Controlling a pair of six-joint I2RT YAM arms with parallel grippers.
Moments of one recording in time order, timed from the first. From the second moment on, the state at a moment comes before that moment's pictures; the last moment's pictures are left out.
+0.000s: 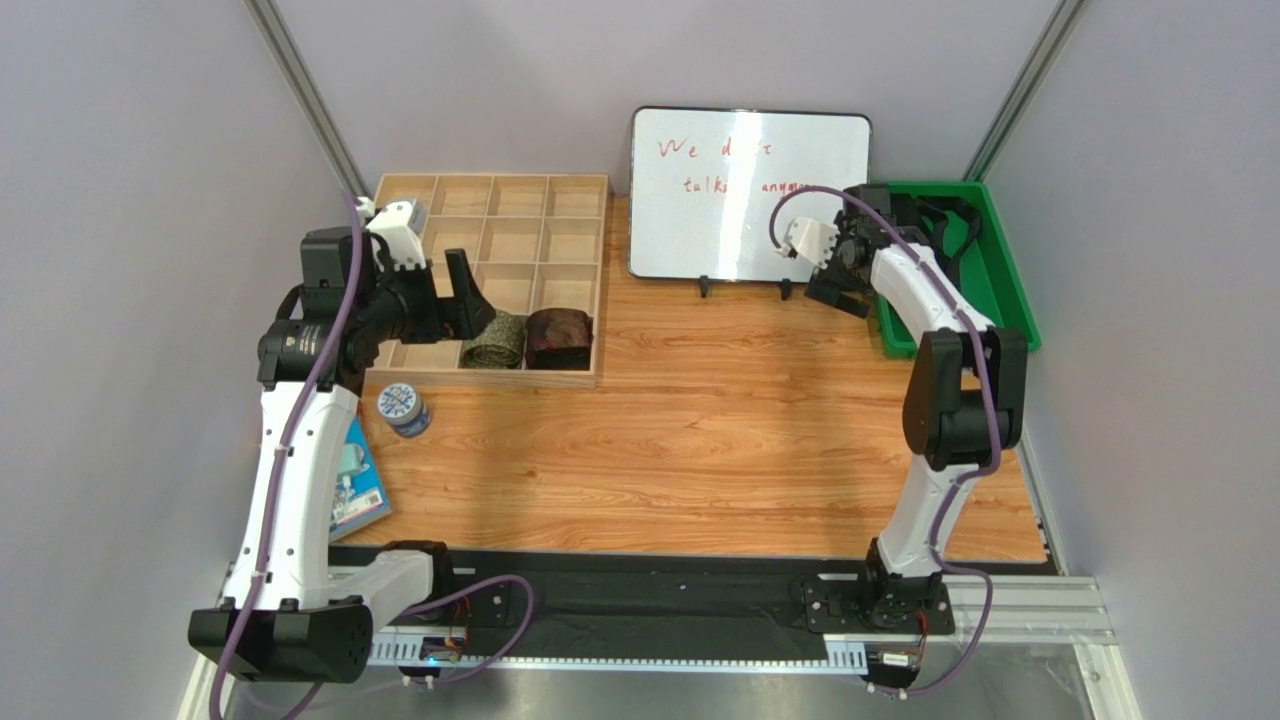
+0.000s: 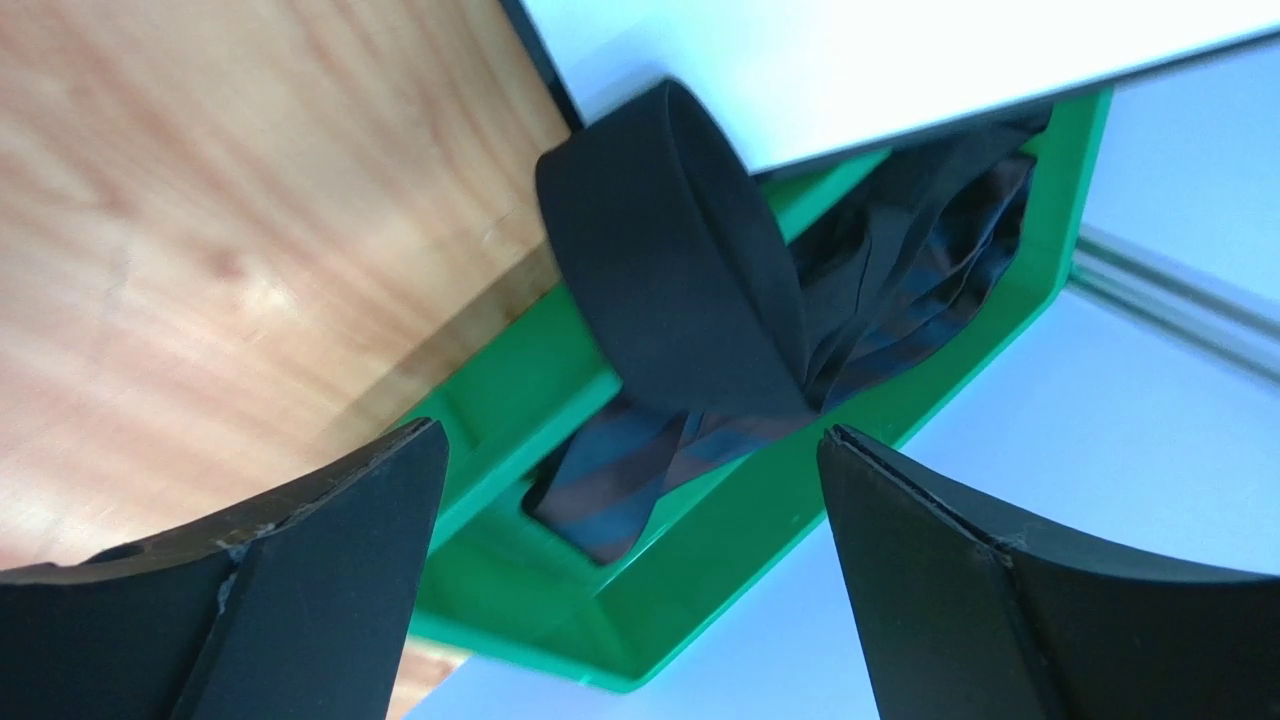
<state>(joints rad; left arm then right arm) -0.01 1.09 1.35 -0.89 0.31 -0.15 0.05 1.89 1.56 -0.61 0.15 -1.13</state>
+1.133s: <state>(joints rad) -0.01 1.05 1.36 -0.87 0.40 -0.13 0.04 2.00 1.88 -0.63 0.22 -1.22</state>
